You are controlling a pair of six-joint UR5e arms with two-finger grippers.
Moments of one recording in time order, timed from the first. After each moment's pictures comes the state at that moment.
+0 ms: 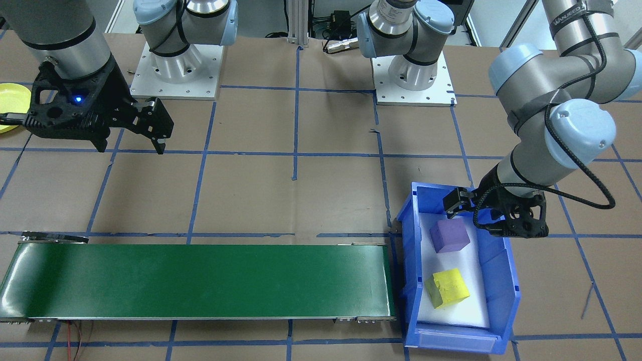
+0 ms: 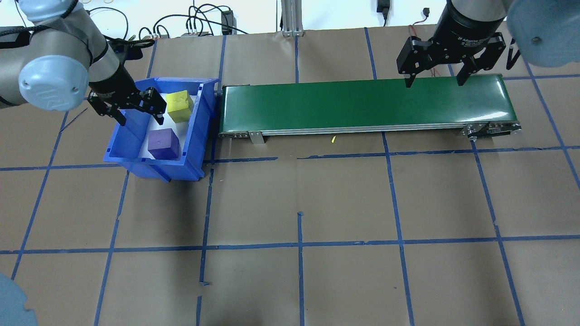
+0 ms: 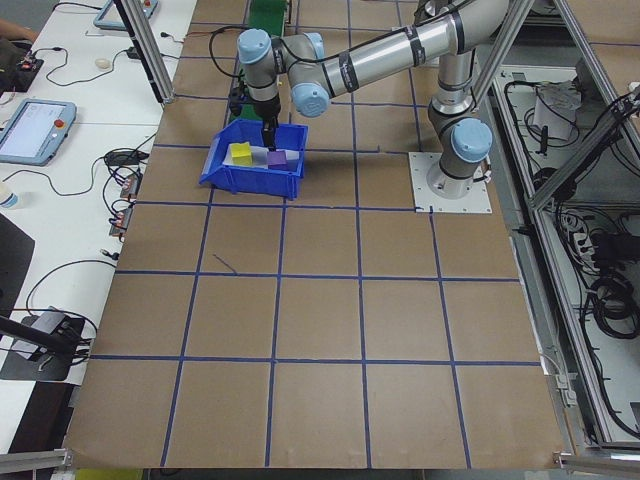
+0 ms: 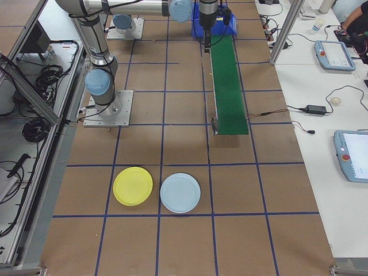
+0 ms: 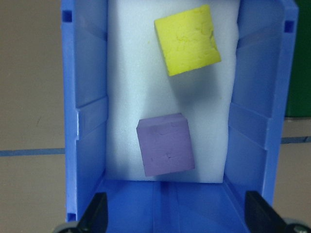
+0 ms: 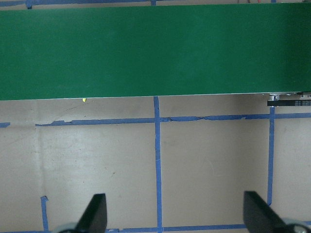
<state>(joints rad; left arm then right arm) -1.37 -1.85 -1.67 -1.28 1.58 0.21 1.55 -1.51 1.52 -1.64 -1.58 0.00</state>
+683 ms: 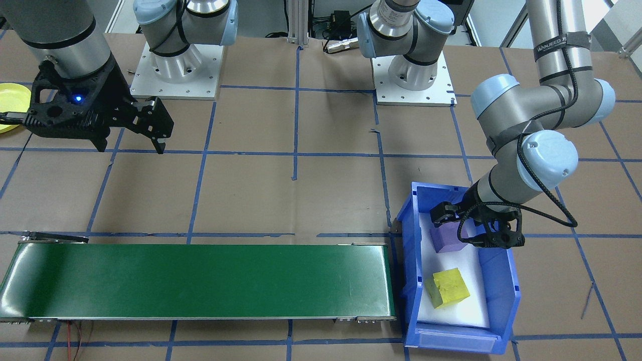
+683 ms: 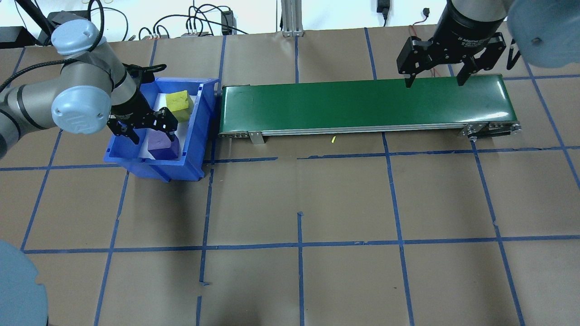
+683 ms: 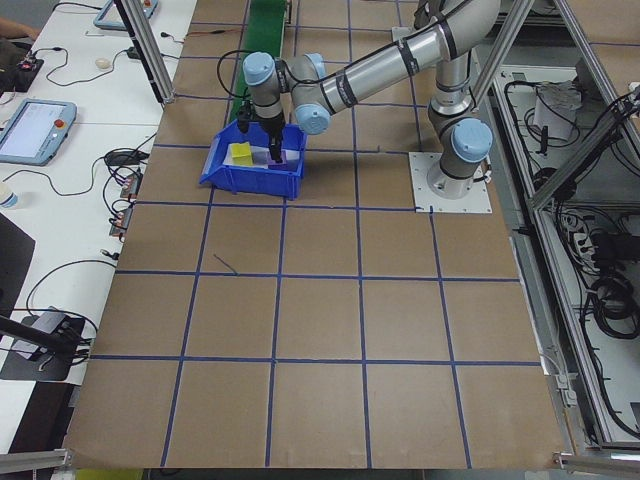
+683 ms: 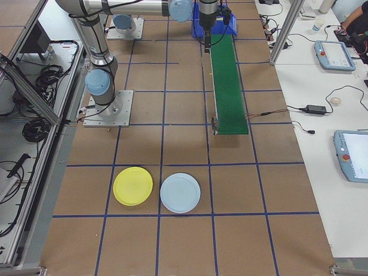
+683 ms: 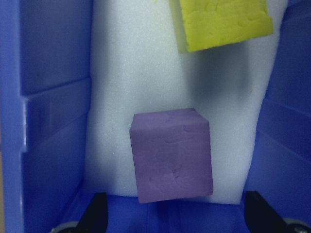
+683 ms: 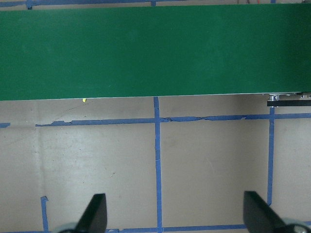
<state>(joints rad) -1.37 -1.90 -1.75 -1.15 1.57 0.16 1.55 -1.51 1.52 -1.64 -1.58 0.00</state>
